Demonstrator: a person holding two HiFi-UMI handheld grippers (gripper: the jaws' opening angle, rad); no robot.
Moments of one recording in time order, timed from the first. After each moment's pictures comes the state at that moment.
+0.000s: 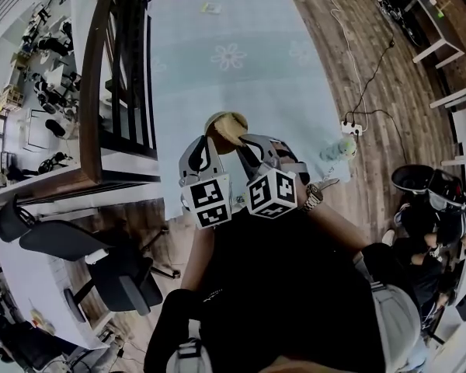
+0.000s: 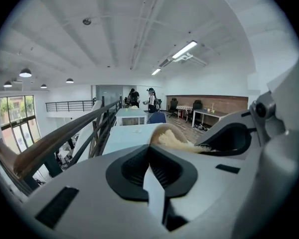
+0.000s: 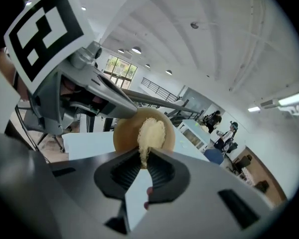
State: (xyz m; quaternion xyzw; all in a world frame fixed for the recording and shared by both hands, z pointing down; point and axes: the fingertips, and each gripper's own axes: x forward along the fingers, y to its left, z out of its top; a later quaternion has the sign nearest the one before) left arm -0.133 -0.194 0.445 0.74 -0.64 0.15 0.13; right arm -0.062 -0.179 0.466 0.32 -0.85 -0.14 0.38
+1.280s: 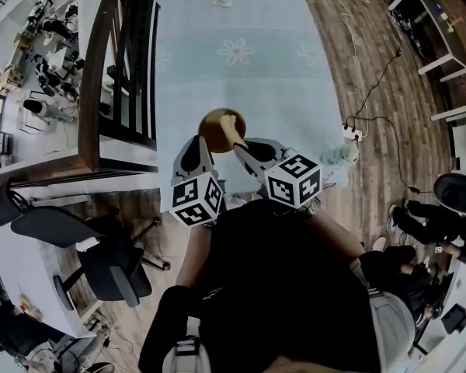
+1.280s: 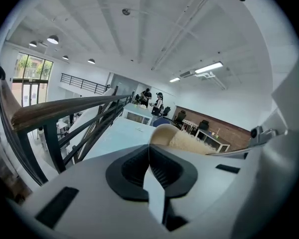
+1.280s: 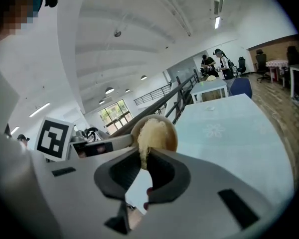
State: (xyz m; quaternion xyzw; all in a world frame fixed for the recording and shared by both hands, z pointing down) left arm -0.166 -0.186 0.462 0.71 -0.66 0.02 0.25; right arm -0.075 -0.170 0.451 0.28 -0.91 0.28 0.15
